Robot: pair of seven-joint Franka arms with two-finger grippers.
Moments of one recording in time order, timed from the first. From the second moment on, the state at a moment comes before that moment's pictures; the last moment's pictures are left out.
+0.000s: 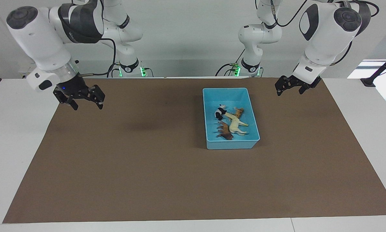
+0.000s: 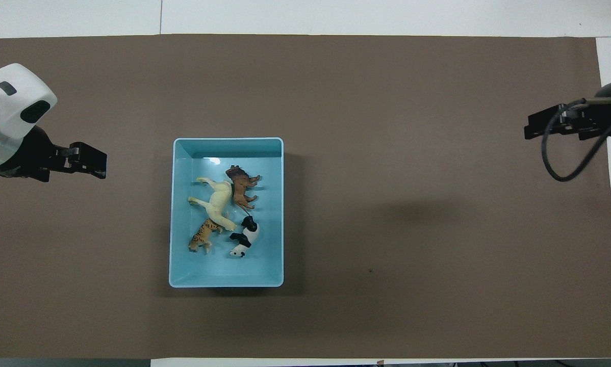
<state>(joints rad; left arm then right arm) -0.05 0.01 -0.10 -1.65 0.01 1.55 -0.12 0.18 0.05 -0.22 -1.58 0.06 1.64 -0.02</state>
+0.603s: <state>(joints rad) -0.04 0.01 -0.09 -1.65 0.01 1.55 -0.12 0.05 -0.02 -0.12 -1.60 -0.04 1.54 -0.11</state>
